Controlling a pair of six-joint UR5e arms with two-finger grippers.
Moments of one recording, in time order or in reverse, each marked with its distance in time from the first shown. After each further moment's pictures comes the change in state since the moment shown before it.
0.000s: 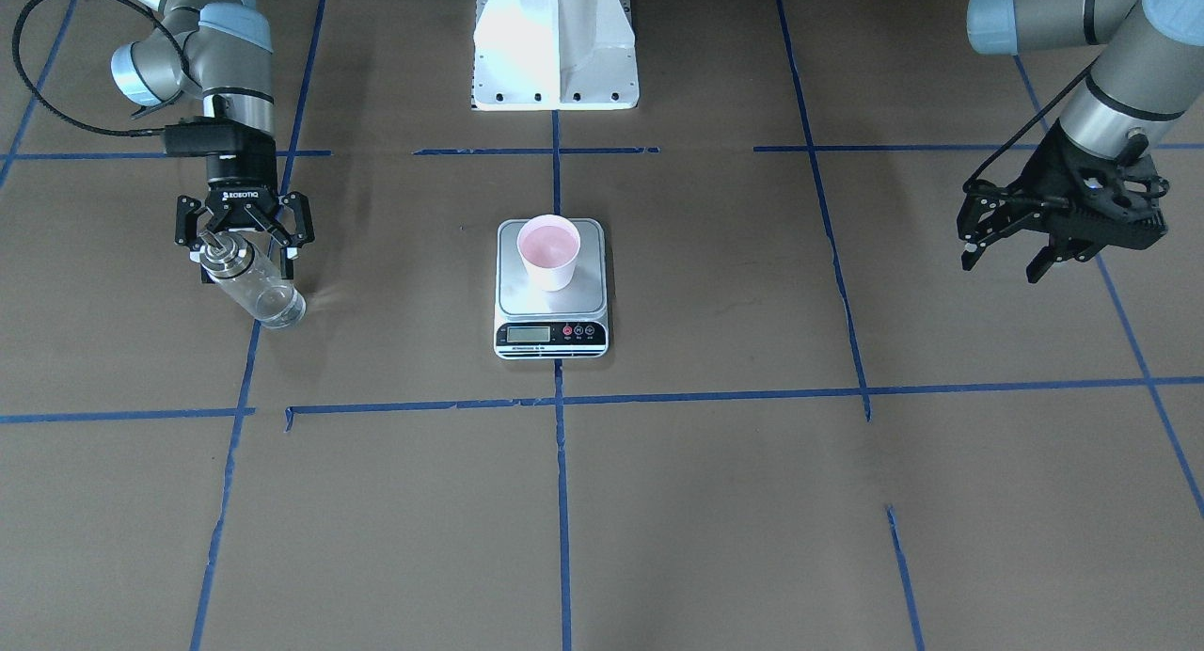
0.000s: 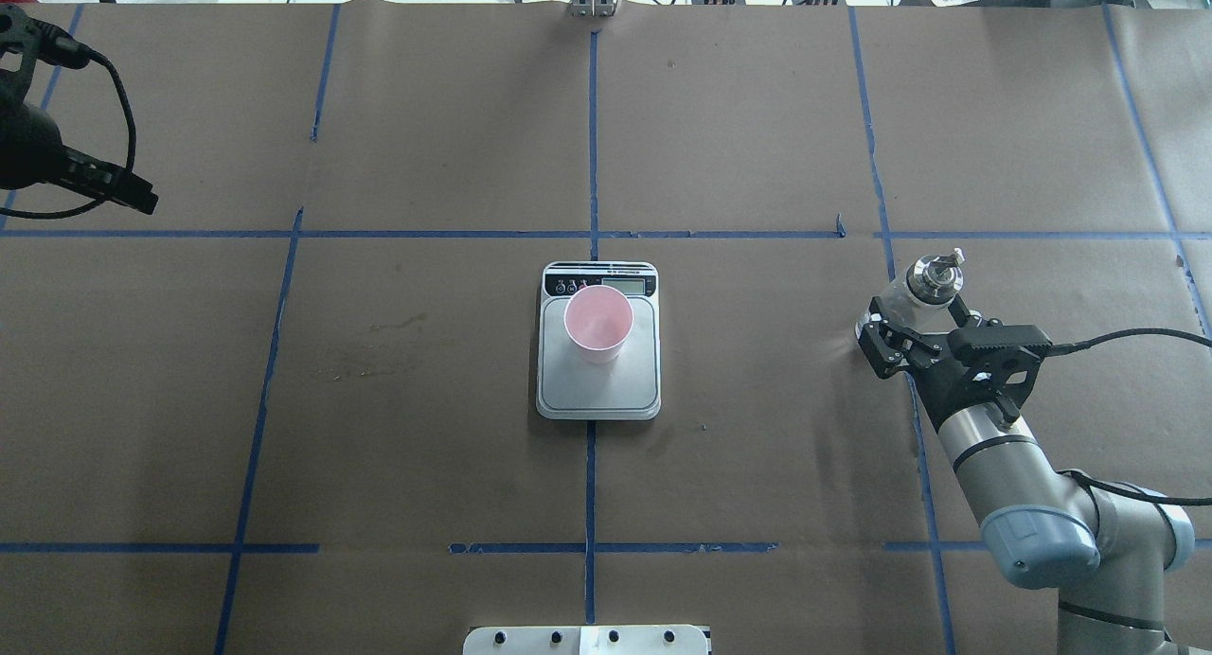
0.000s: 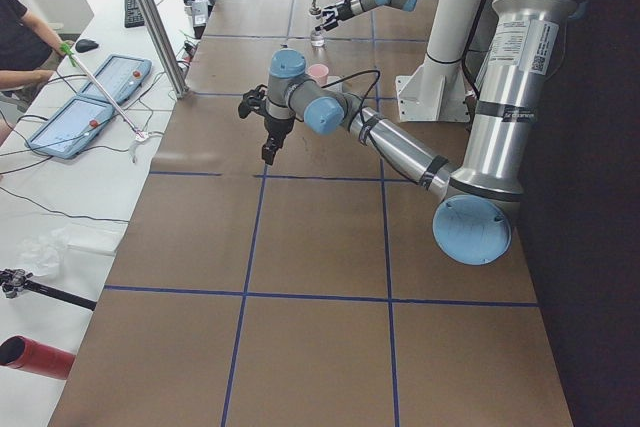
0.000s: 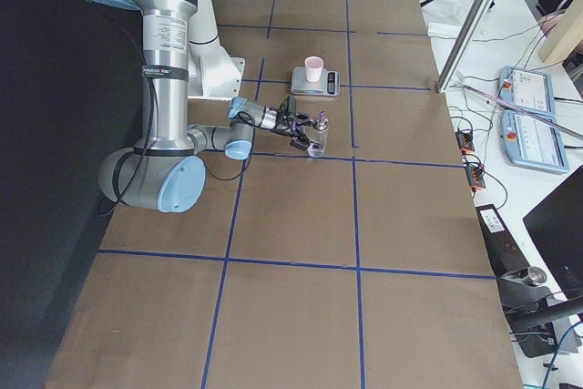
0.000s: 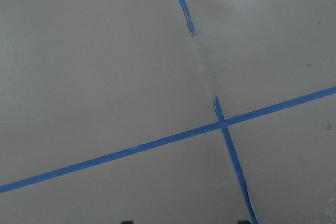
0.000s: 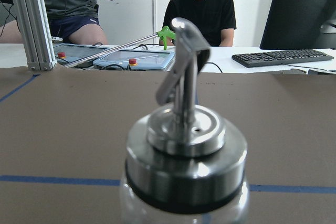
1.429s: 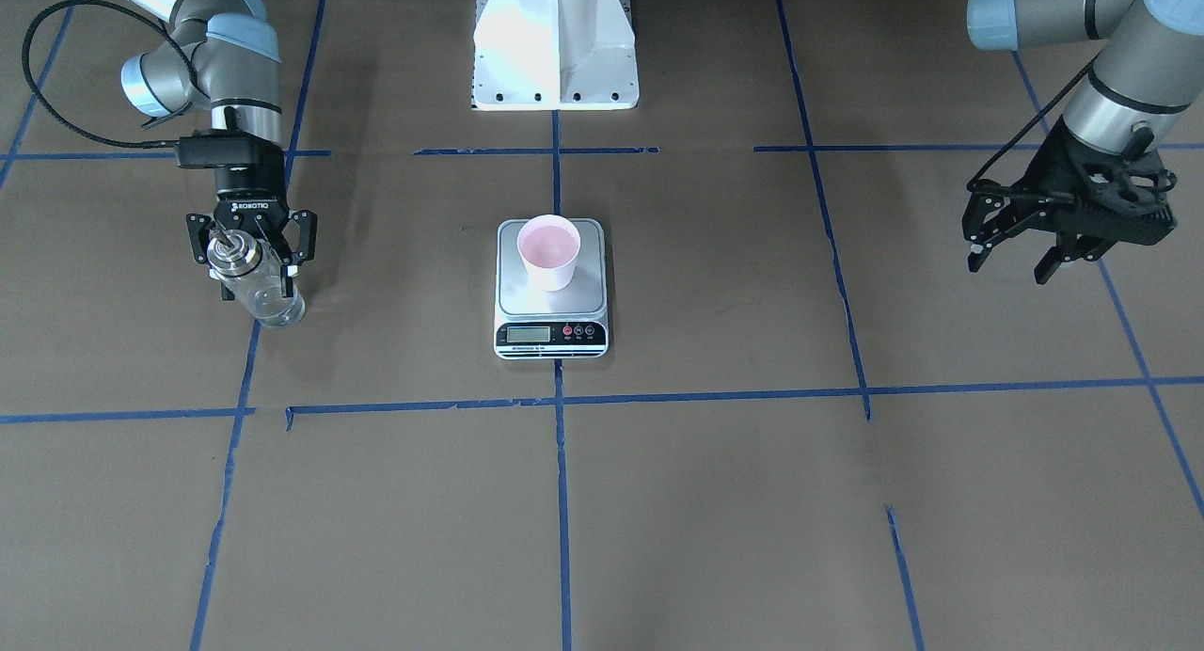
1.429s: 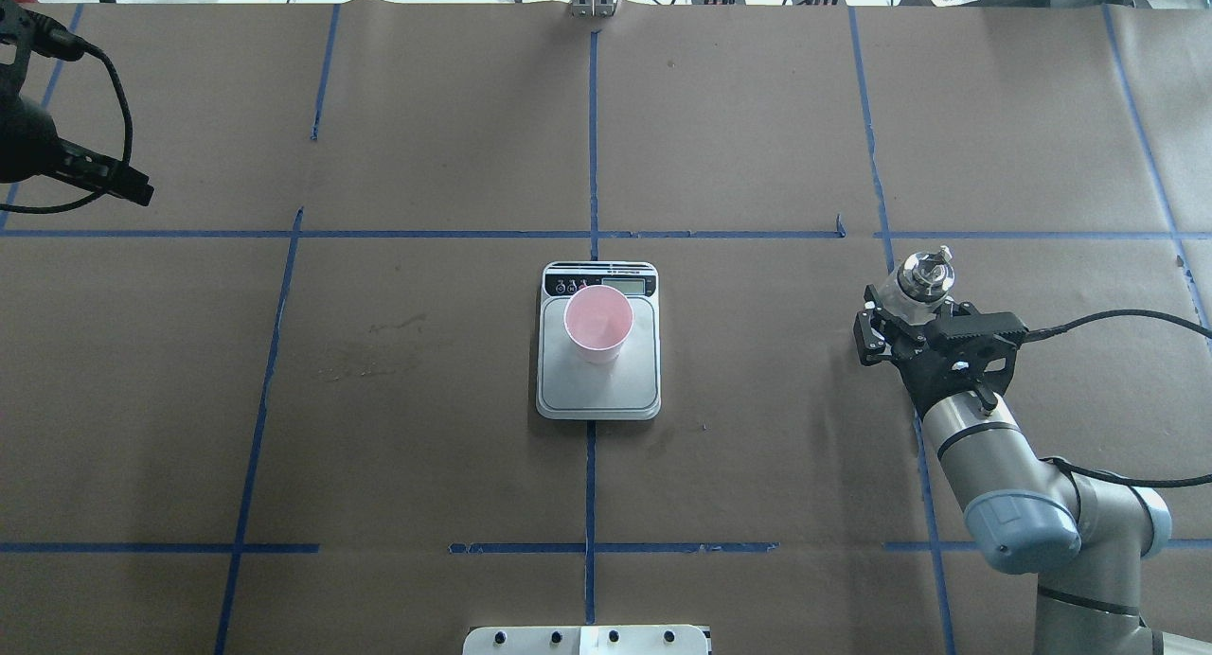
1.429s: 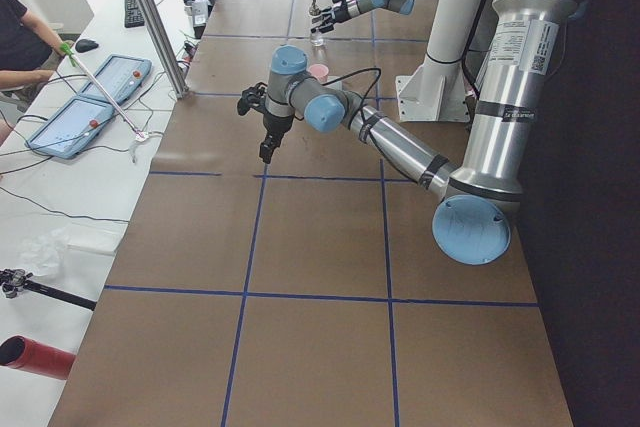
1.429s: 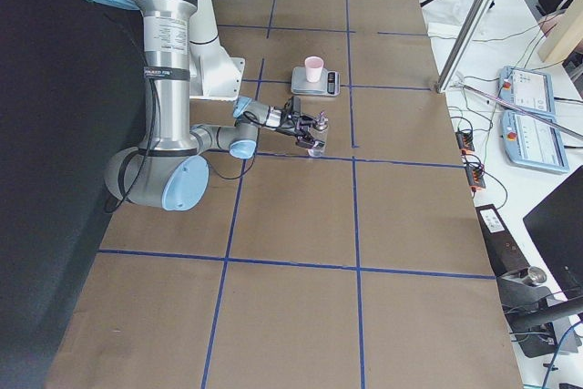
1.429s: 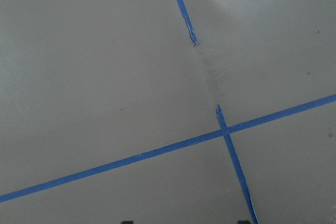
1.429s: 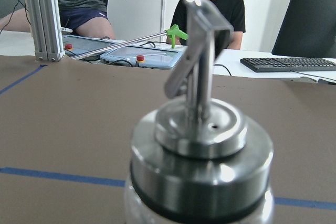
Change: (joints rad) left arm -0.003 -0.003 -0.010 0.005 0.028 0.000; right arm 0.018 0.040 -0.018 0.011 0.019 -0.125
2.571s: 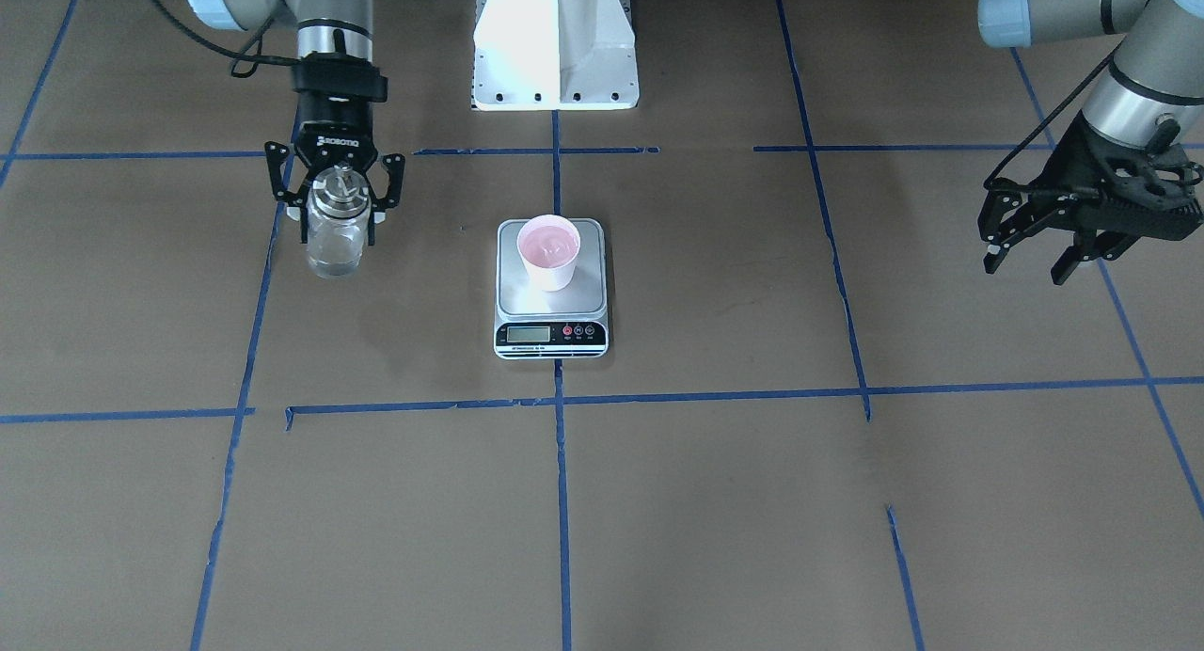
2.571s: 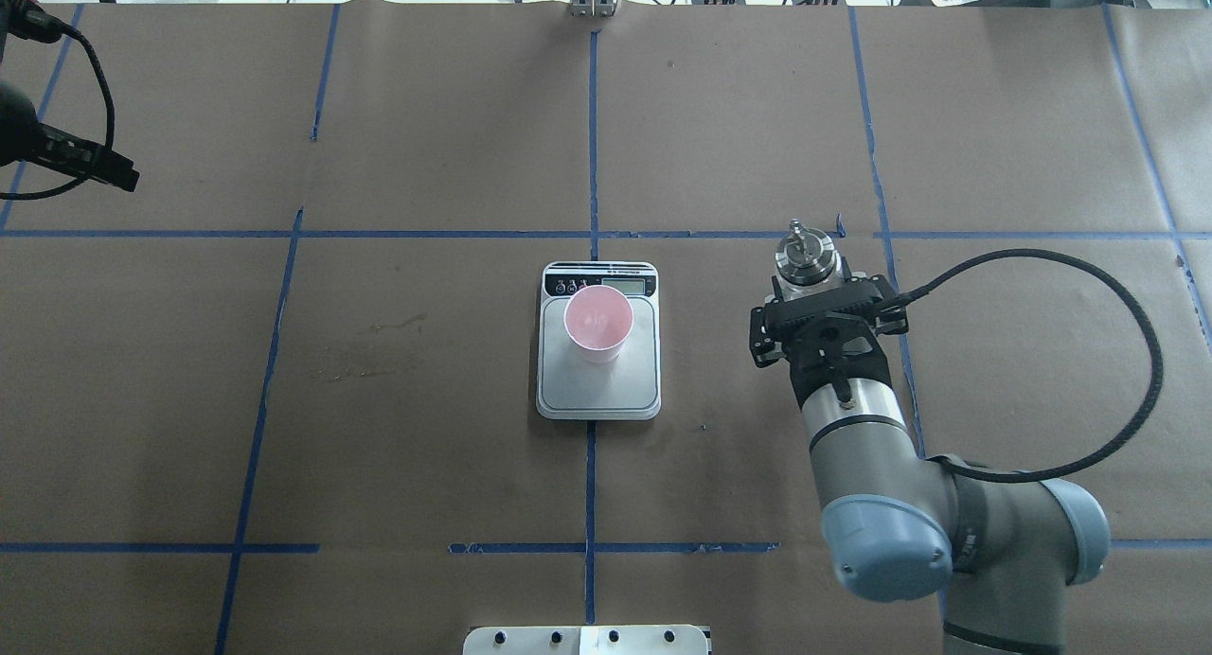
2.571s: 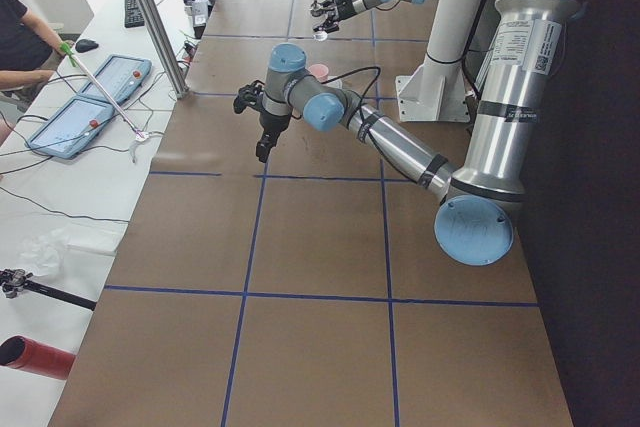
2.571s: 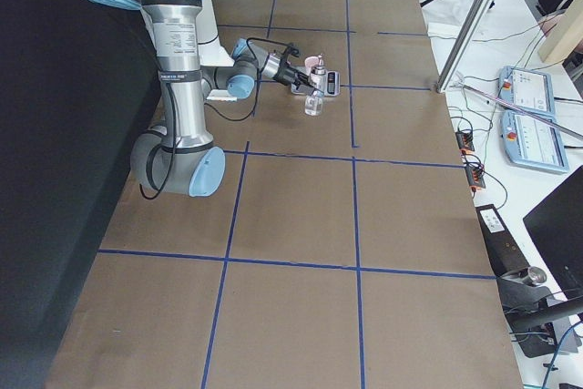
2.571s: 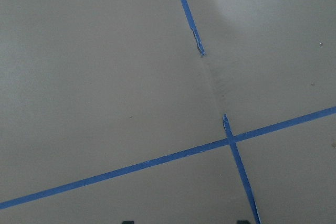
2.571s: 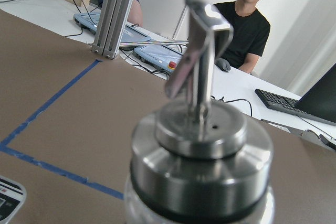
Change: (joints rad) left arm -0.027 -0.001 -0.005 0.000 0.000 0.004; right arm -0.056 0.251 0.292 -0.778 -0.004 -0.097
